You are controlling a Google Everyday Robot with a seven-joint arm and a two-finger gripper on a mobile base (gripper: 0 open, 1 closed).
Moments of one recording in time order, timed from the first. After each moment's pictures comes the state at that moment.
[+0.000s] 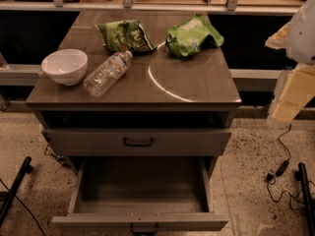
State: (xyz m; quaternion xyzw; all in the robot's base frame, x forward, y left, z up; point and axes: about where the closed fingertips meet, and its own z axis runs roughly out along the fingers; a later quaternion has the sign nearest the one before) arm 0.438 -0.216 0.977 -0.60 0.78 -0.04 0.16
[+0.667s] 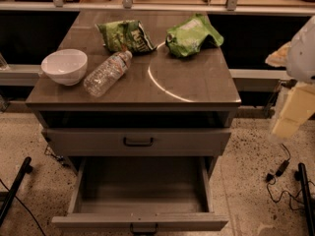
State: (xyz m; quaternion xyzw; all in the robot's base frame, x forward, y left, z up) arm 0.428 -0.221 0.949 -0.60 0.79 -0.01 0.15
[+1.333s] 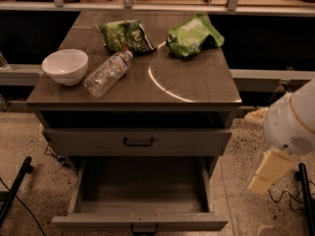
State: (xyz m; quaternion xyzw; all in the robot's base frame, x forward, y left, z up) arm 0.380 -0.198 0.842 -0.58 0.80 0.09 0.15
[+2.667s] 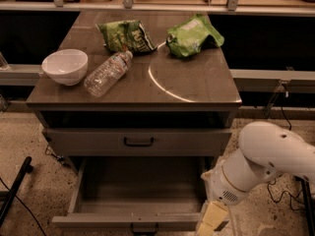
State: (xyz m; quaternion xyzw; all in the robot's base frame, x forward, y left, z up) arm 0.342 -0.125 0.642 -0.56 0.80 0.22 0.08
